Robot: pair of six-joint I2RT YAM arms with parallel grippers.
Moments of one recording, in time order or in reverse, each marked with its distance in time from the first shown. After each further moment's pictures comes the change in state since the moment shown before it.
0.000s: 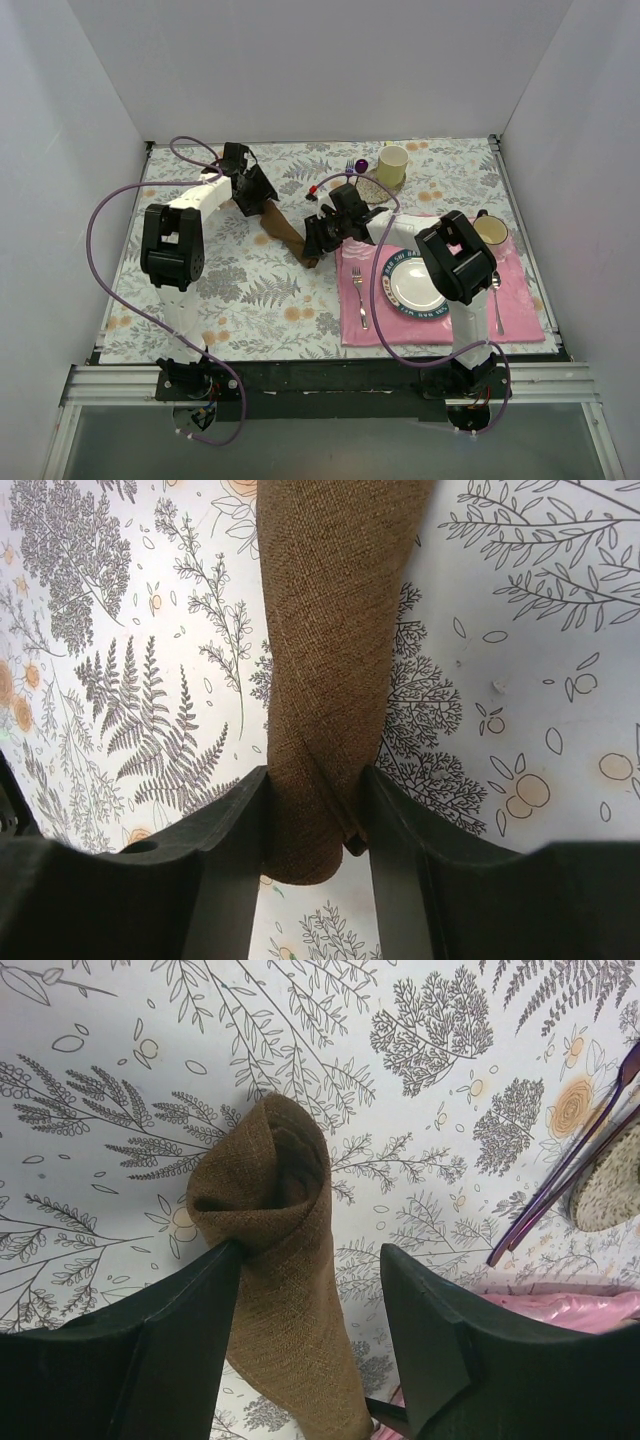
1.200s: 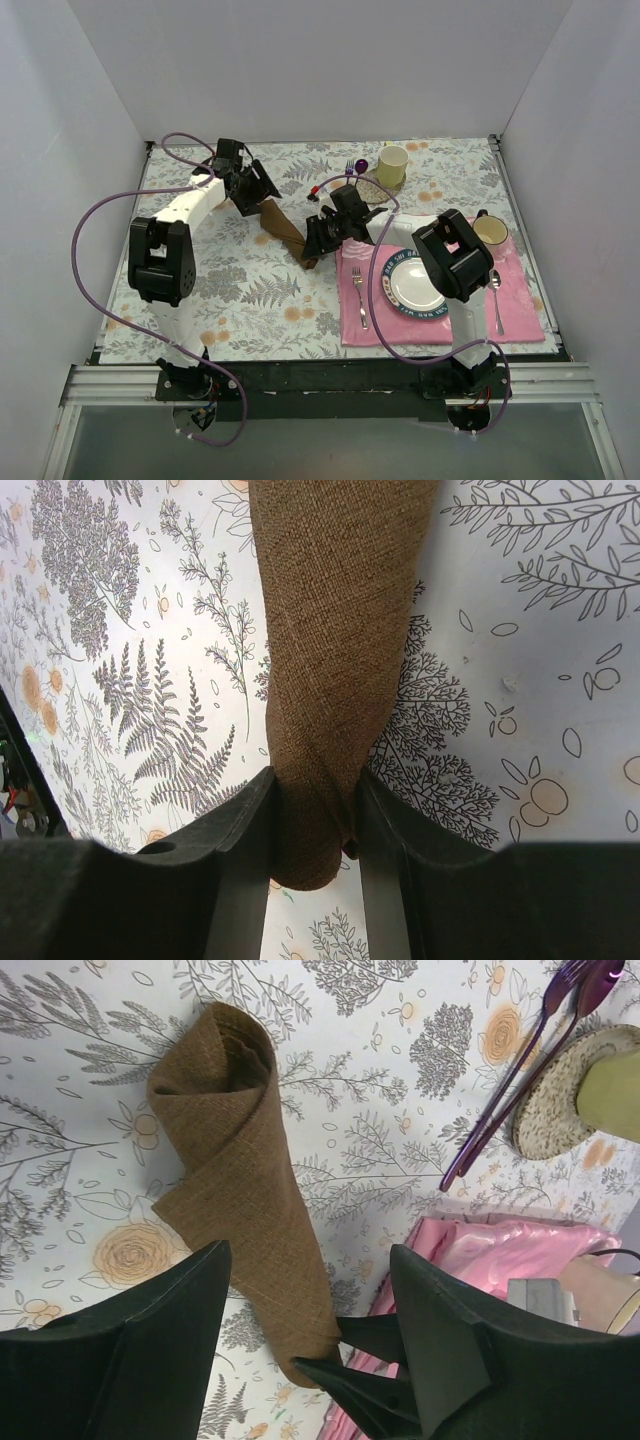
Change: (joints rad) left arm -0.006 -0.157 -0.061 -0.055 0.063 0.005; right arm -0.006 0.026 0.002 0.020 -0.047 0.060
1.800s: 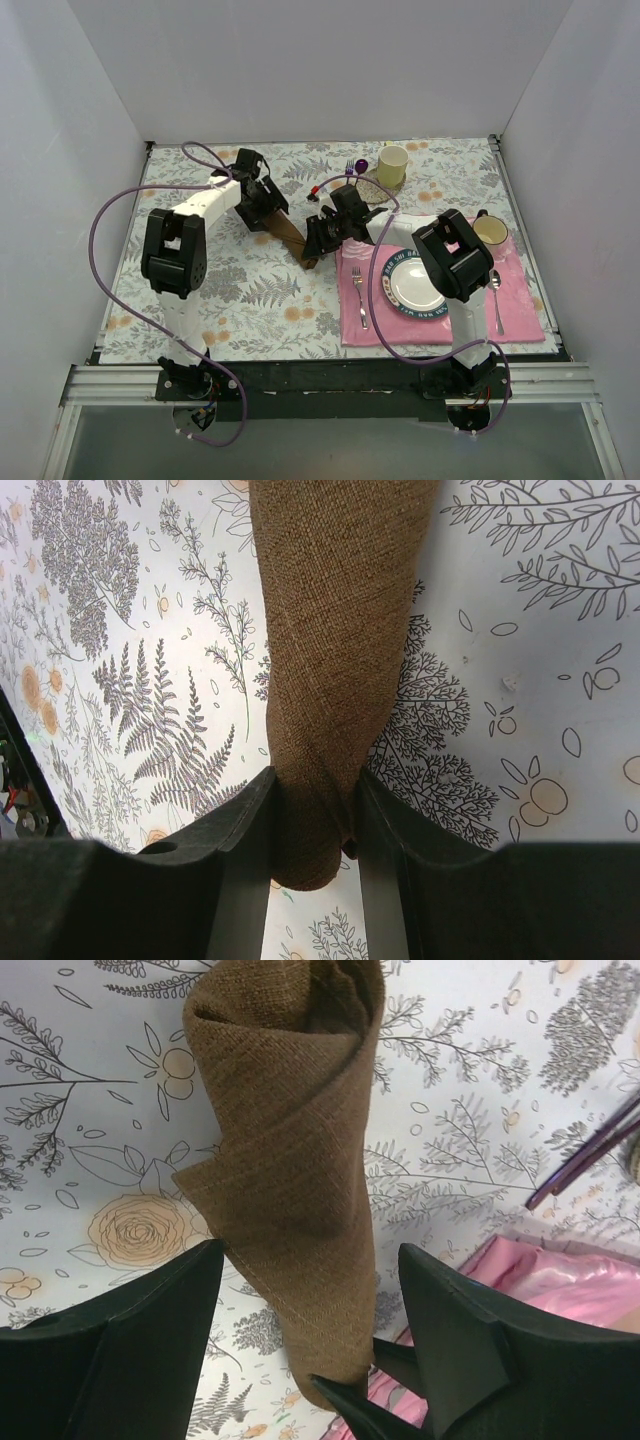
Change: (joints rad) left arm -0.074 0.087 0.021 -0.109 -0.106 -0.098; right arm 0.000 0.000 0.000 -0.001 0.000 0.000
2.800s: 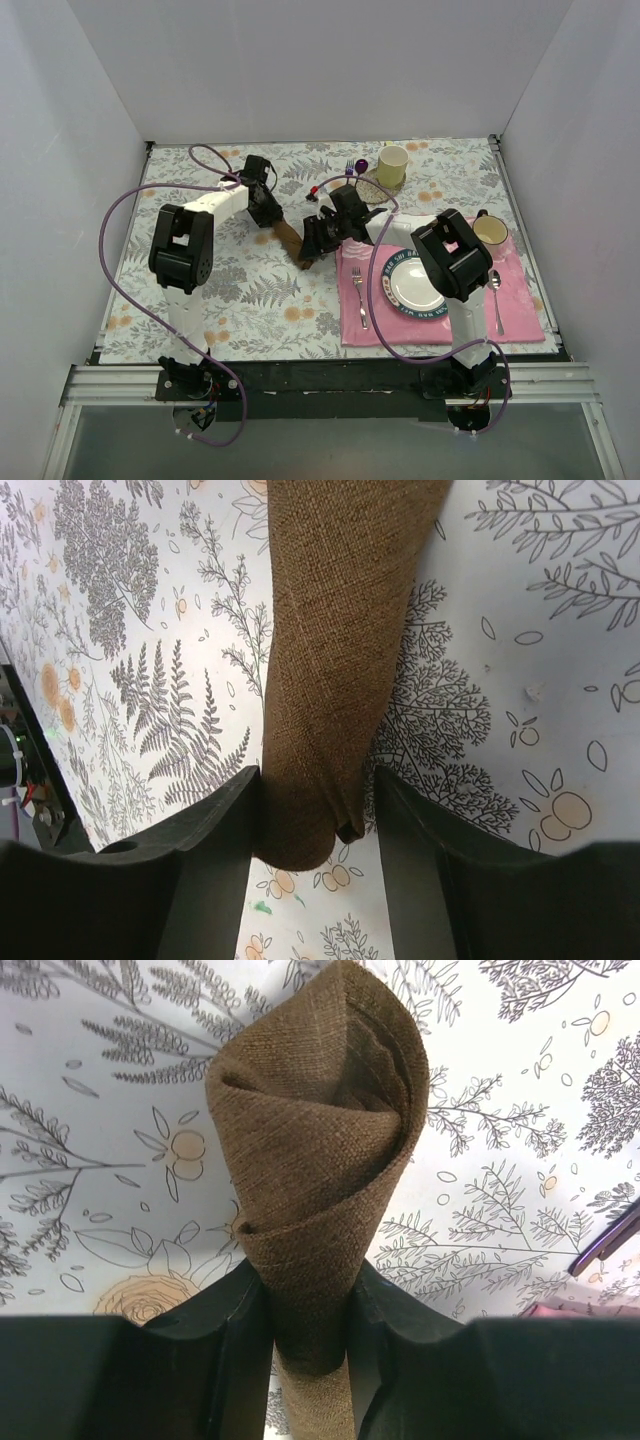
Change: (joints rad) left arm -0.021 0.063 -0.040 0.131 -0.129 0.018; right arm 0.001 0.008 0.000 0.017 -0.028 0.019
